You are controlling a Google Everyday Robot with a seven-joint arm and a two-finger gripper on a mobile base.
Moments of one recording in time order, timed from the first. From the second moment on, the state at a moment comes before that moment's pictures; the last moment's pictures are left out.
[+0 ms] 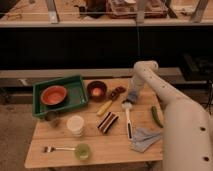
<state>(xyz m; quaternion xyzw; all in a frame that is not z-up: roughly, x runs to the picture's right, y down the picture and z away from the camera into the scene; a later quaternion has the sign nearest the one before) 0.192 0.032 0.961 -0.19 -0.21 -0.48 0.83</state>
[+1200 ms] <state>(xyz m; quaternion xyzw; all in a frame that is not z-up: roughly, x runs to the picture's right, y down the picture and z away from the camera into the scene) 0.275 -0.006 0.998 -0.21 -0.17 -0.43 0.86</state>
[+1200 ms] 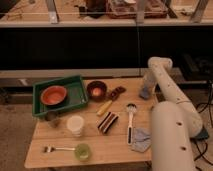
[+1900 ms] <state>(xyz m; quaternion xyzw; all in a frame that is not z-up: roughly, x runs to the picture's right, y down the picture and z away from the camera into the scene) 0.182 0.009 0.971 -0.17 -0.23 -0.49 0.82</state>
